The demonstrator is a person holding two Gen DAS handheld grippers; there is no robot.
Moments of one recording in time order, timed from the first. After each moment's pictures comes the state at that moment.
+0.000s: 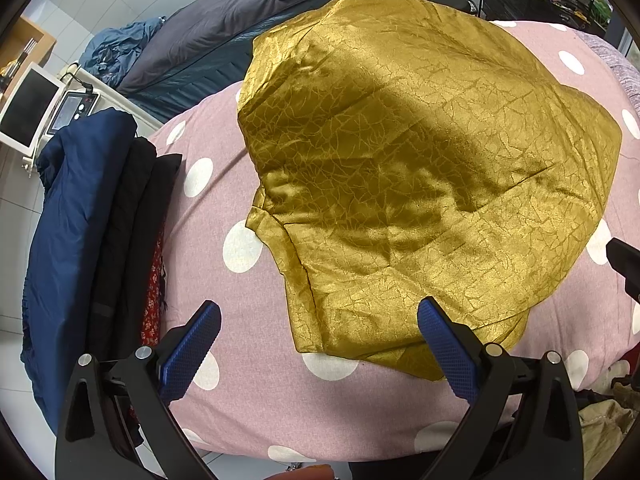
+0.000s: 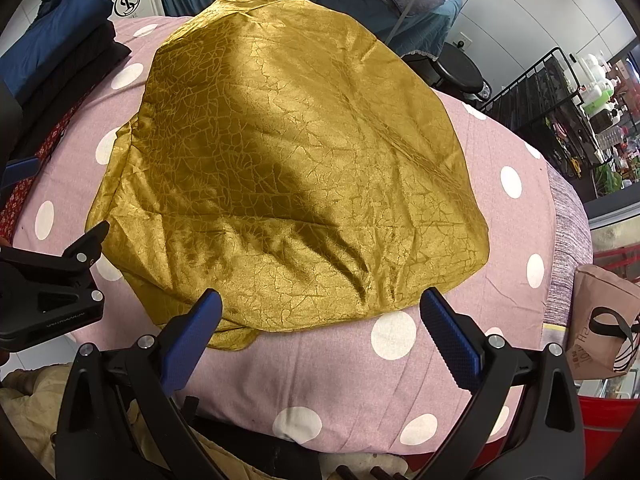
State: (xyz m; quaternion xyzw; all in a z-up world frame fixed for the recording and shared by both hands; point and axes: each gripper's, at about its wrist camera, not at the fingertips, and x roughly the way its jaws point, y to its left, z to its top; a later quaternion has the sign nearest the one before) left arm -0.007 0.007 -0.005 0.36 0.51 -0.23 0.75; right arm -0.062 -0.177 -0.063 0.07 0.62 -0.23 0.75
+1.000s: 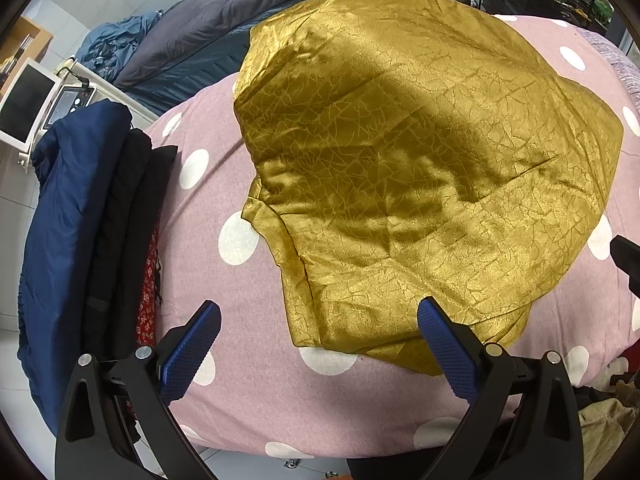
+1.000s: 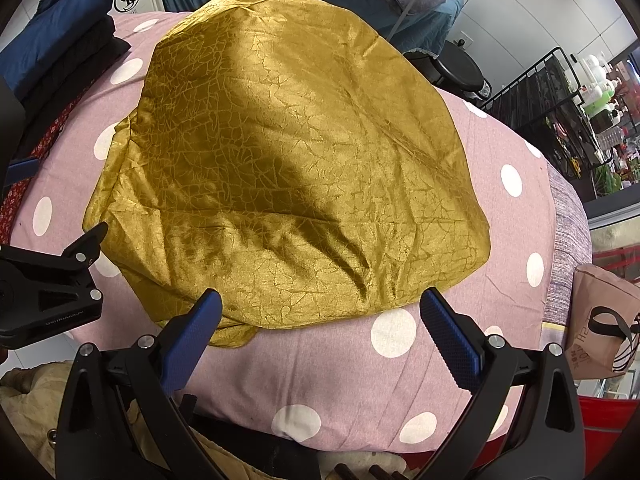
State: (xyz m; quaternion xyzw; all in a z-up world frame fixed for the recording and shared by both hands) left arm -0.005 0.009 -0.013 0.35 0.52 -0.23 0.74; right arm -0.063 -0.175 -0.065 0.06 0.62 -0.24 0.74
